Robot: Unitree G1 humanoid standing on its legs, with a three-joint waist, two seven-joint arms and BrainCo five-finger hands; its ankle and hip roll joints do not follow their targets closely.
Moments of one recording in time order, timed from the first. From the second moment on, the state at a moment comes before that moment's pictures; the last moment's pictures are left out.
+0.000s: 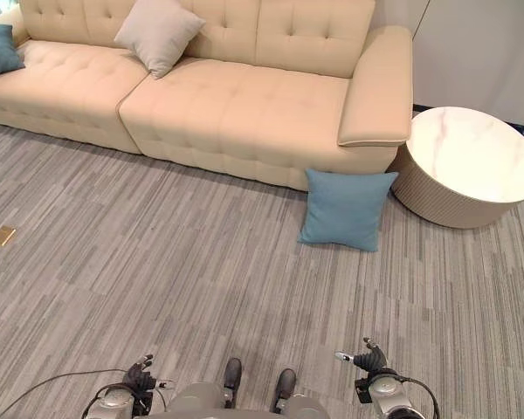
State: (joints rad) left arm 0.00 0.24 -0.17 1.17 -0.17 -0.11 0.09; right arm -0.07 -0.34 0.21 1.18 0.06 -0.11 -0.16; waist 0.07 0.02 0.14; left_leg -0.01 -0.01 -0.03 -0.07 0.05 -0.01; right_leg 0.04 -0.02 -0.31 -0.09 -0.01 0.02
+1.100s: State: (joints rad) left arm -0.04 0.26 -0.19 1.20 -0.12 -0.09 0.09; right arm -0.05 -0.30 0.24 1.19 0.03 -0.07 -0.17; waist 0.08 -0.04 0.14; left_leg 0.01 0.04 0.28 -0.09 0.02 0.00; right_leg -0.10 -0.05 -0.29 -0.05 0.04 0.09
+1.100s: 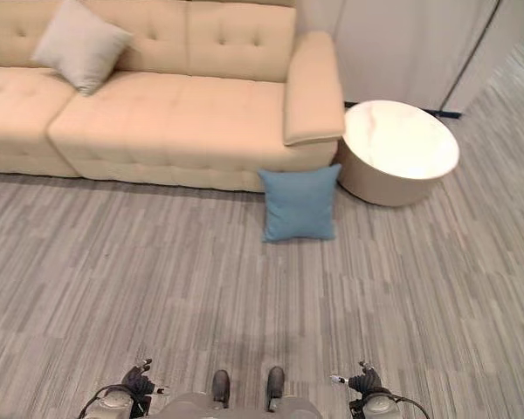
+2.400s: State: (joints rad) left arm -0.09 0.23 -0.18 1.23 -0.10 -0.10 0.09; right arm -0.11 -0.28 0.26 1.19 0.06 -0.09 -0.20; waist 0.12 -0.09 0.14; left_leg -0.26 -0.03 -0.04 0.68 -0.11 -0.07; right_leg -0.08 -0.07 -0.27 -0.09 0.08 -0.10
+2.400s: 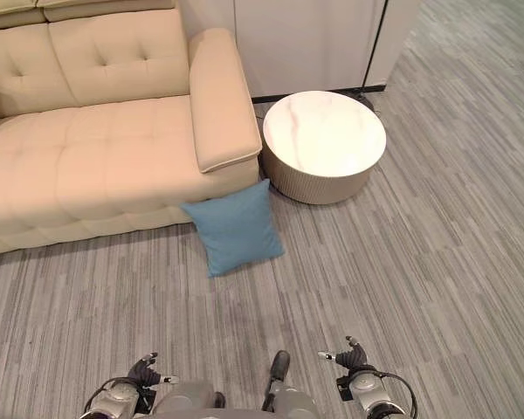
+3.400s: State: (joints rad) left arm -0.01 0.22 -0.19 1.28 -0.10 -0.09 0.09; right arm -0.08 -0.30 0.28 1.15 0.06 -0.10 -0.20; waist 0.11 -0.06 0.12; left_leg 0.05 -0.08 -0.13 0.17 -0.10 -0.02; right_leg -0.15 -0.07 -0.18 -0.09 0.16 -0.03
